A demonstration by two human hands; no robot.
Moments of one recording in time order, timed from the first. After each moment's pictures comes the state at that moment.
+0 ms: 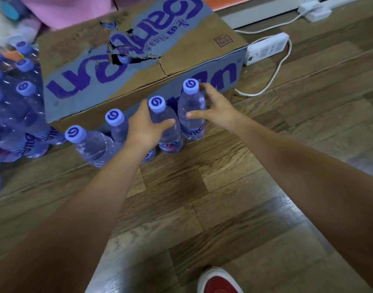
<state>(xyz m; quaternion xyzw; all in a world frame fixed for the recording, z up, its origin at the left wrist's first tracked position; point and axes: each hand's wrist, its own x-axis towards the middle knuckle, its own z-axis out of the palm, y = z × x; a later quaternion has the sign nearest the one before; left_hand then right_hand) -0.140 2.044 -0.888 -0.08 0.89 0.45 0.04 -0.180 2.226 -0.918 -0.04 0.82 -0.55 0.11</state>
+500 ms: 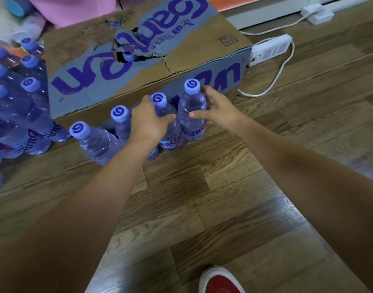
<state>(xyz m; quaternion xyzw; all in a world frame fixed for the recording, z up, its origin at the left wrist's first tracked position) -0.141 2.050 -0.873 -0.10 0.93 0.36 -0.02 -0.179 2.222 -0.922 -0.04 0.80 -0.58 0.14</state>
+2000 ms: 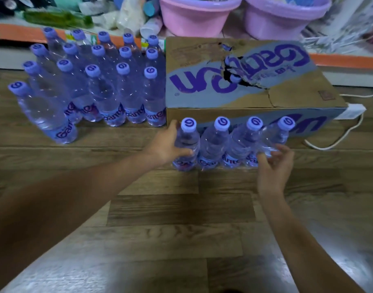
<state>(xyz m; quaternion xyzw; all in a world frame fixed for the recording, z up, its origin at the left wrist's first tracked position) -0.099 1.885 -0.896 -0.02 0.92 0.39 0.04 -0.093 2.116 -0.912 0.15 0.76 -0.61 -0.16</state>
